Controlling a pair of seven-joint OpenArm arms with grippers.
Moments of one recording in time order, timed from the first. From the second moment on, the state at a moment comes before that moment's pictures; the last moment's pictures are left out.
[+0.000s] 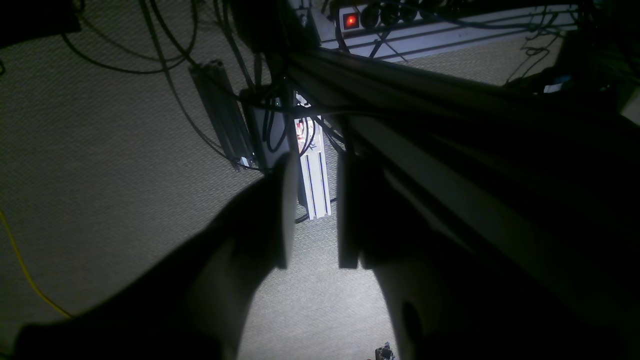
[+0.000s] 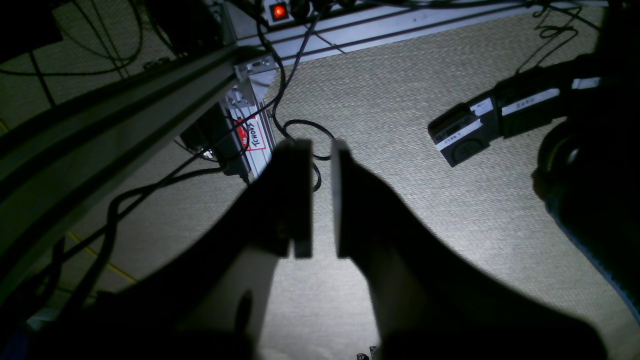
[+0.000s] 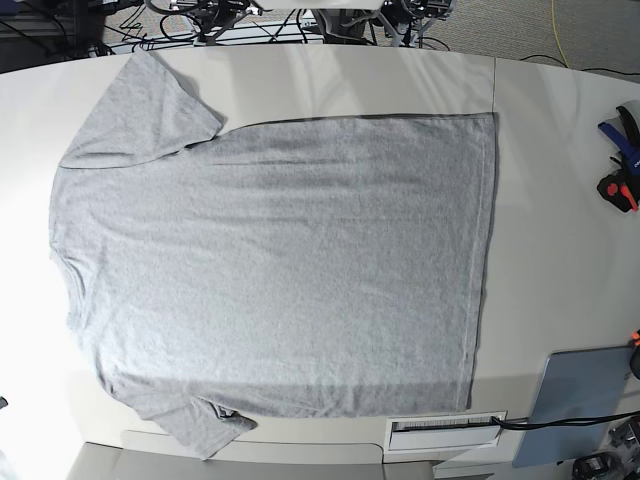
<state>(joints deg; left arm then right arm) 10.5 0.7 3.2 22.1 -1.4 -16.6 0.7 -11.7 3.8 18.1 22.3 -6.0 10.6 -3.5</state>
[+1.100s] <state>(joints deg) 20.7 -0.5 3.1 36.4 -0.1 -18.0 1.3 -22.4 7.5 18.1 29.1 -6.0 11.7 -3.8</state>
